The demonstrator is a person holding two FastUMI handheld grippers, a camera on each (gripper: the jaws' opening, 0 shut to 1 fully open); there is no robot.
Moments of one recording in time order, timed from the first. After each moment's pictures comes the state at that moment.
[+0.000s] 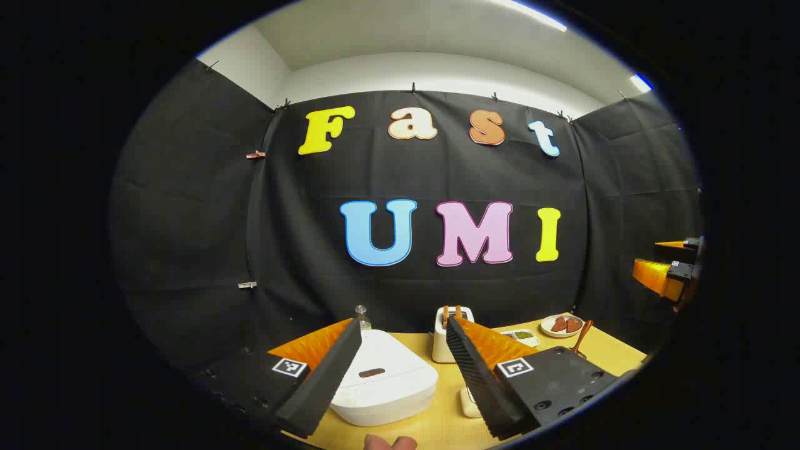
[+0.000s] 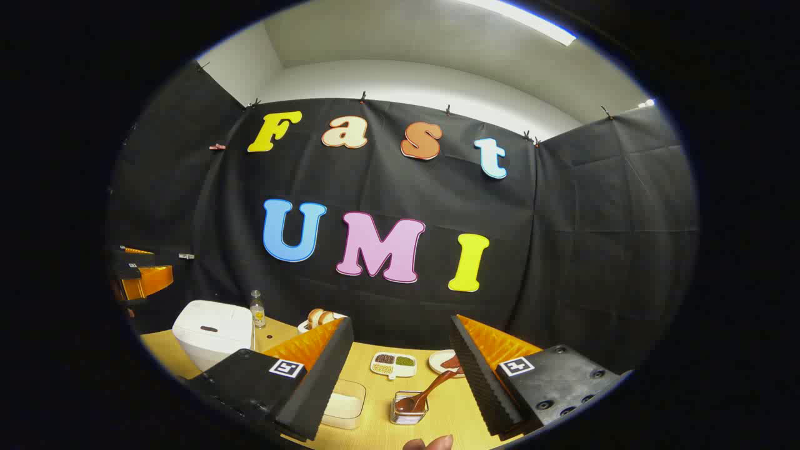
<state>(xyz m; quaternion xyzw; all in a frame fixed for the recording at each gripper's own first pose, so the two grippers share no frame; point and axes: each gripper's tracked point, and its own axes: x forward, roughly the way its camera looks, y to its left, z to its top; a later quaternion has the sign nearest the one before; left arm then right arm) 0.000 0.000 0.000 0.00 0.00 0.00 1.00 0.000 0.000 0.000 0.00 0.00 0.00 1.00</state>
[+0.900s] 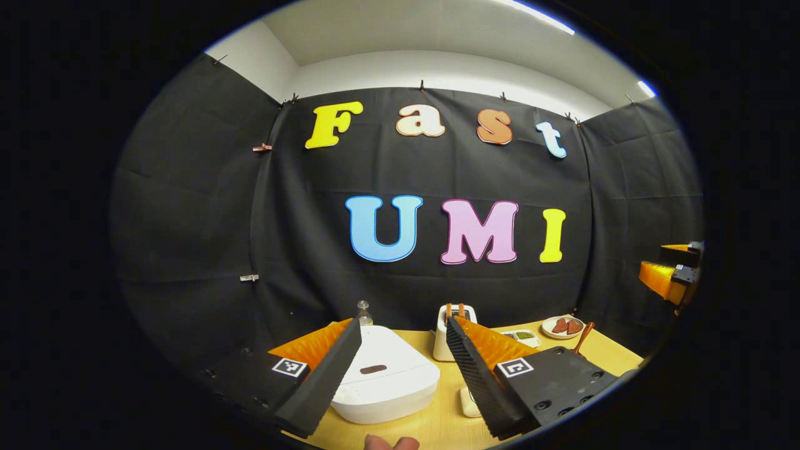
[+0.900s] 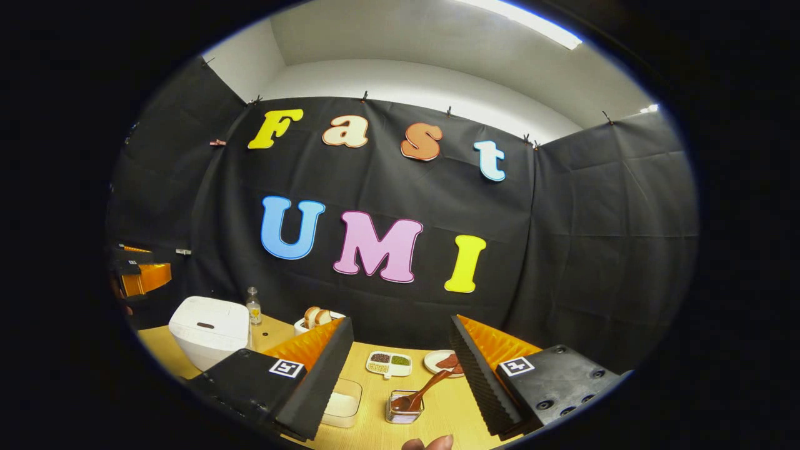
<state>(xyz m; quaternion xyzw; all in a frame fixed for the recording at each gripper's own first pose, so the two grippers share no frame) 0.002 0.008 -0.008 -0.02 0.01 0.01 1.00 -0.004 -0.003 -0.003 -0.01 0.00 -0.01 1.00</state>
